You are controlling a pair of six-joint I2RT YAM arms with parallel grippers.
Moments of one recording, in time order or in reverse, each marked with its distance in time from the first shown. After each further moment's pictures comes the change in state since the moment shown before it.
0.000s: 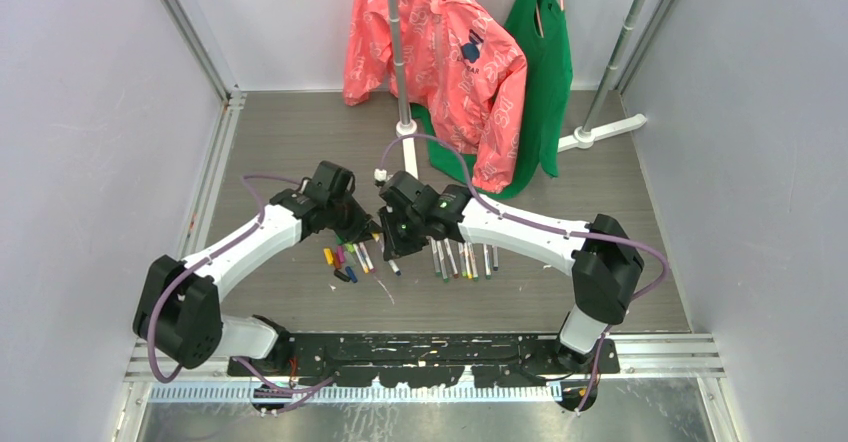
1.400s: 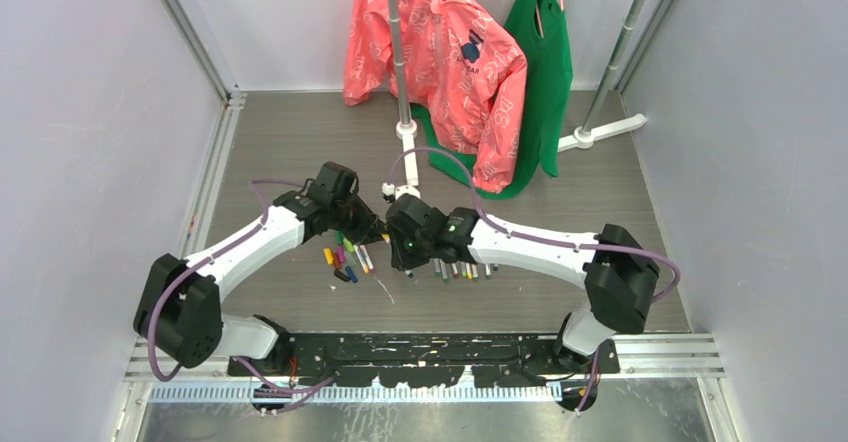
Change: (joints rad) left arm -0.017 -0.004 -0.016 0.065 0.070 -0.068; right arm 0.044 -0.074 -0.166 0.108 0.130 0.009
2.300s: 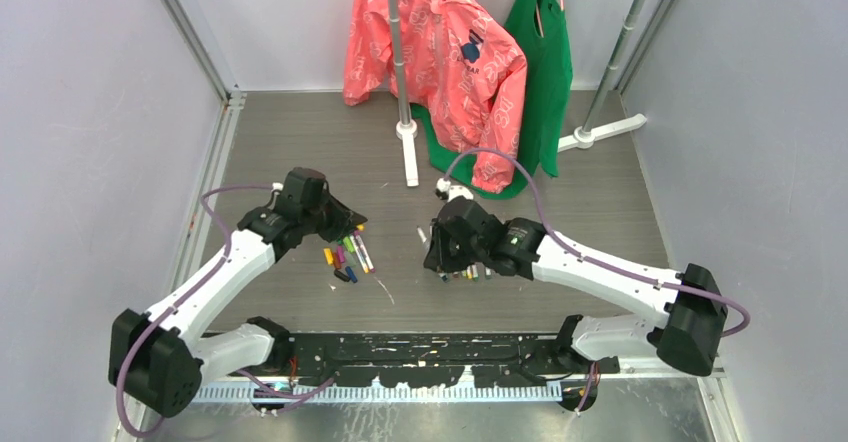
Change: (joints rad) left arm 0.071 -0.227 -0.076 0.003 -0.144 0.015; right arm -0.040 -0.380 -0.236 -0.019 -0.002 0.143
